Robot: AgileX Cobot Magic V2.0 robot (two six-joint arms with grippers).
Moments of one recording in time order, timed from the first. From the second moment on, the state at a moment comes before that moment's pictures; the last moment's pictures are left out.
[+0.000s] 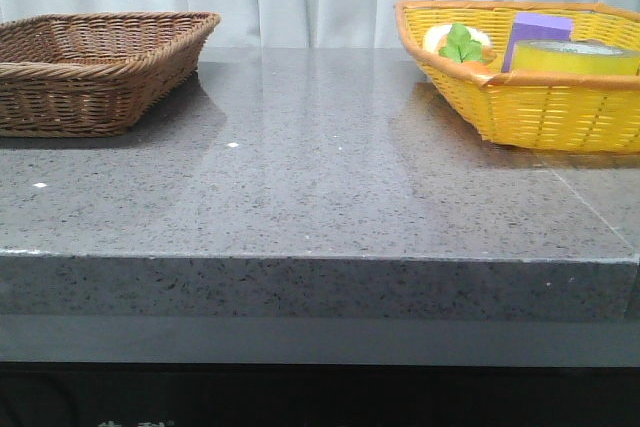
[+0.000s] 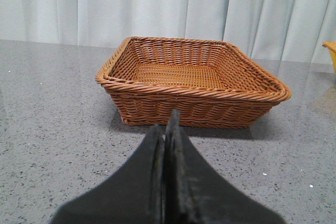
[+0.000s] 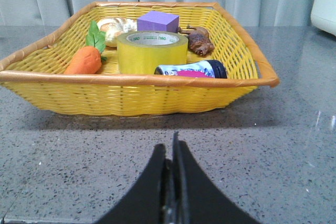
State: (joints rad) left arm -0.07 0.00 0.00 -0.06 0.05 0.03; right arm -0.03 -0.01 0.03 0.05 0.09 0.01
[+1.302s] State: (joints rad) left arm -0.07 0.00 -0.07 -0.06 0.00 0.03; right arm -0.03 -0.01 -0.03 0.13 0.13 0.01
